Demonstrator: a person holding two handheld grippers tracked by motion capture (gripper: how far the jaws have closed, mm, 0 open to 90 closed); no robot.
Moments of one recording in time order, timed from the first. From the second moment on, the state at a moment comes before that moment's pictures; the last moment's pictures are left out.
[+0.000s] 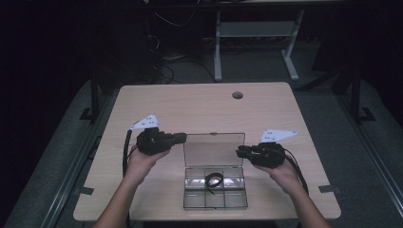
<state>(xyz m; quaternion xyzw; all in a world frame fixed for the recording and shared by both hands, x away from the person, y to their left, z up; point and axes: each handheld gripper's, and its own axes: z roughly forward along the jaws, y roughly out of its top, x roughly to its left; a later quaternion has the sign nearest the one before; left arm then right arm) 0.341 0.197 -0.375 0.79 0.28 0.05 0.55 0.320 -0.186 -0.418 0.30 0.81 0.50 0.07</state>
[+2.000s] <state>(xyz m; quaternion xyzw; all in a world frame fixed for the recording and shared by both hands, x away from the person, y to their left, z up) 0.300 0.205 -0.365 0.79 0.27 0.05 0.55 0.293 -0.200 -0.371 0.26 0.79 0.54 0.10</state>
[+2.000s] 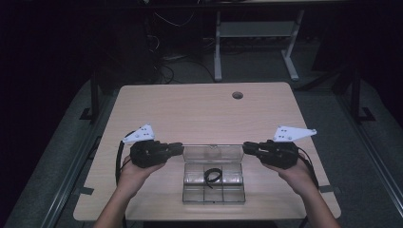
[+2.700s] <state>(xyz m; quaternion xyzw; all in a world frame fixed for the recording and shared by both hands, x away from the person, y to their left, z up) 0.283 0.207 -0.387 0.80 0.26 0.01 0.54 0.284 -0.201 -0.371 0.25 0.80 0.53 0.09</state>
